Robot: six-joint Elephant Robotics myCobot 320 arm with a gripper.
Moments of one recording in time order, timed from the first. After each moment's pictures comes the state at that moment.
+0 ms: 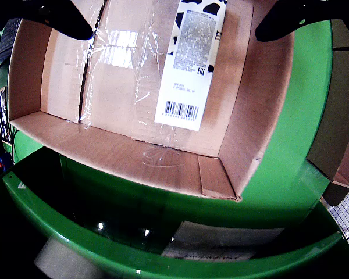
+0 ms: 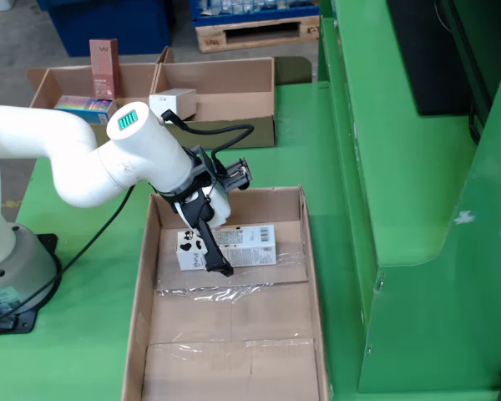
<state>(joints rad) 0.31 -0.46 -1.50 0.77 1.54 0.05</state>
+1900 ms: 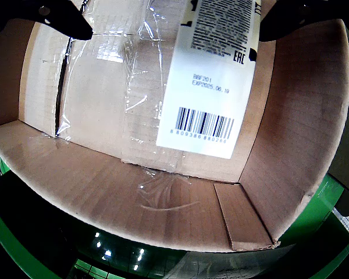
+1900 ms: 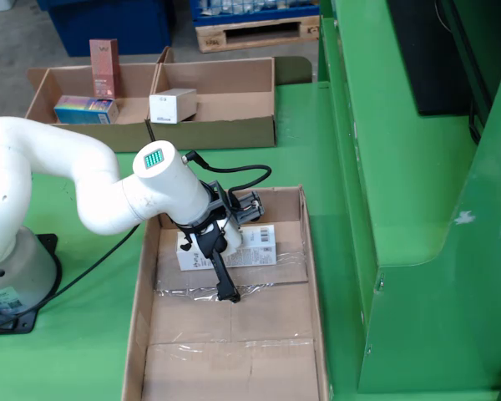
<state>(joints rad) 0.24 -0.73 -1.45 0.96 1.59 0.00</state>
